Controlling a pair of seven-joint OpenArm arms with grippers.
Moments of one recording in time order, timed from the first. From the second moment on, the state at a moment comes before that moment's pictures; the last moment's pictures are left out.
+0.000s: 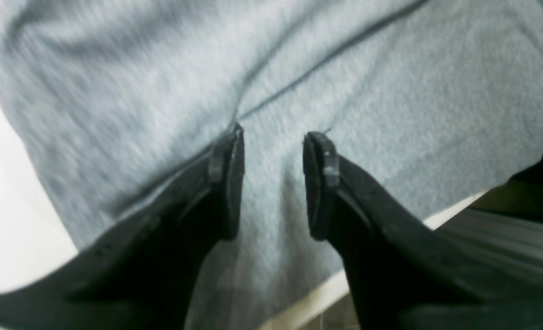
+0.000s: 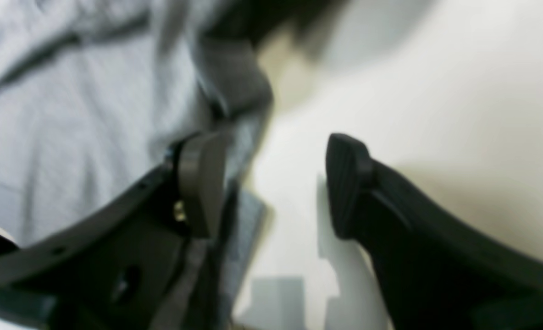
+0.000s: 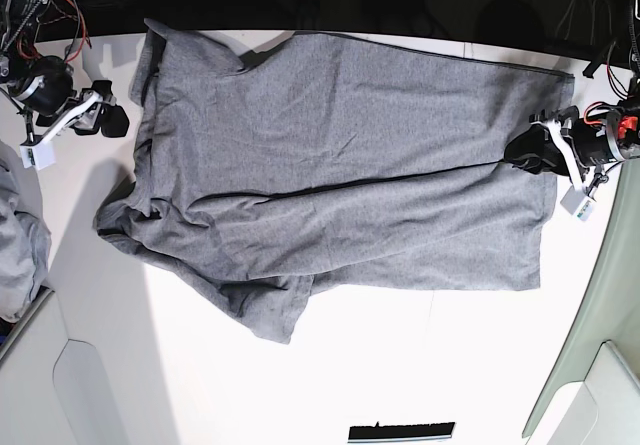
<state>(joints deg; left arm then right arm) 8.2 -38.8 -4.6 75.2 -50.9 -37.9 44.9 -13.7 16.2 25.0 83.8 37.5 30.5 -53.6</state>
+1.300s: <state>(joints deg) 21.8 -30.4 -24.6 70.6 -43.1 -37.9 38.5 -16.0 10.8 25.2 90.8 34.7 30.6 -55.8</state>
